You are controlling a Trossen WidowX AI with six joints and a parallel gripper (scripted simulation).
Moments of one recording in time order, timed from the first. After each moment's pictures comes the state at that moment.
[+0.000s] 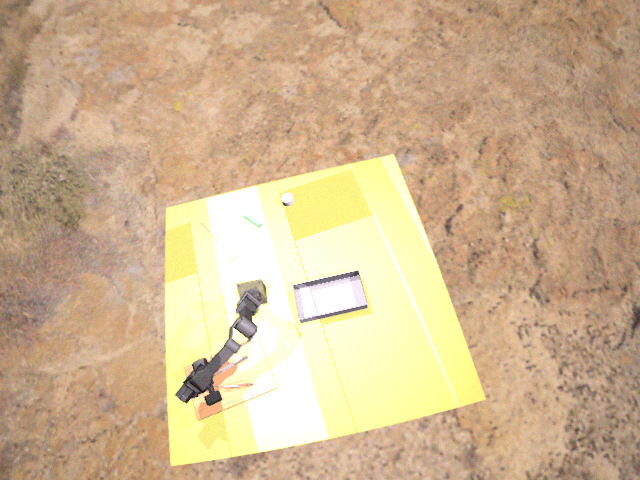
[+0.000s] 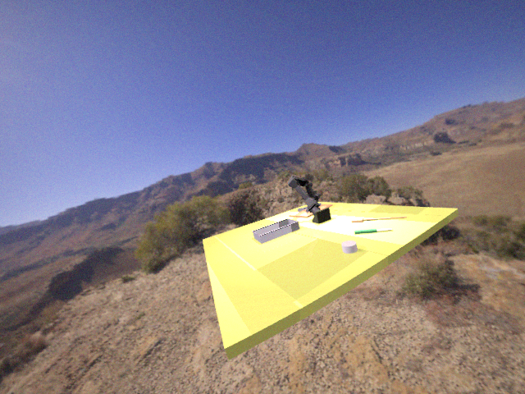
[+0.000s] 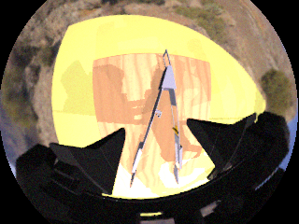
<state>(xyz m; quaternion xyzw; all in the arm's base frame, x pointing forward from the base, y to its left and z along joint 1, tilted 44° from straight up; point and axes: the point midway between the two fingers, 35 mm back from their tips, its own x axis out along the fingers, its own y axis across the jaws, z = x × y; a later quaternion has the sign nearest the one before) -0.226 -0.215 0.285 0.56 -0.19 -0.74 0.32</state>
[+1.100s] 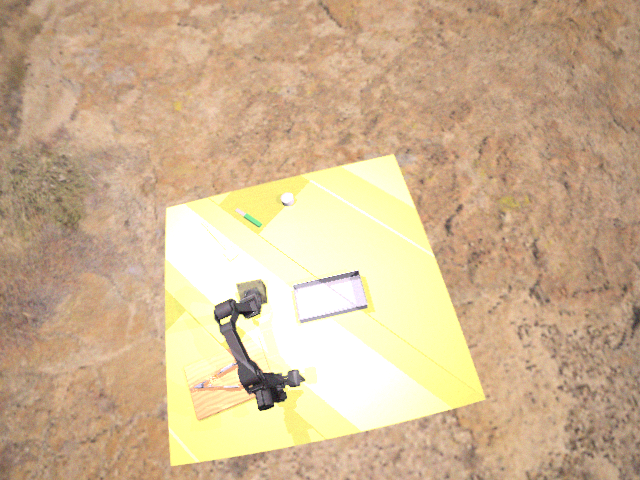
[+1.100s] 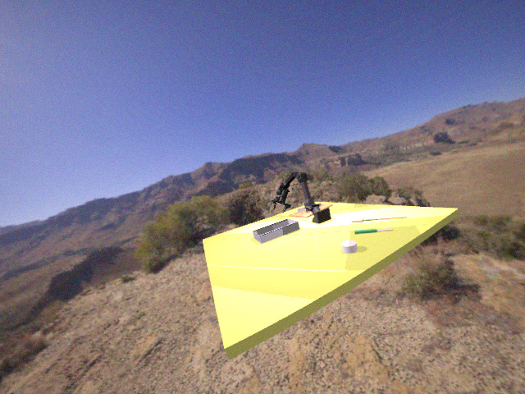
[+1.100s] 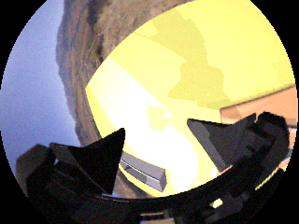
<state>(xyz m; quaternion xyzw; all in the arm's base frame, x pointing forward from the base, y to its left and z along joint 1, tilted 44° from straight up) 0.102 -0.262 0.341 0.37 0.13 -0.47 0.79</state>
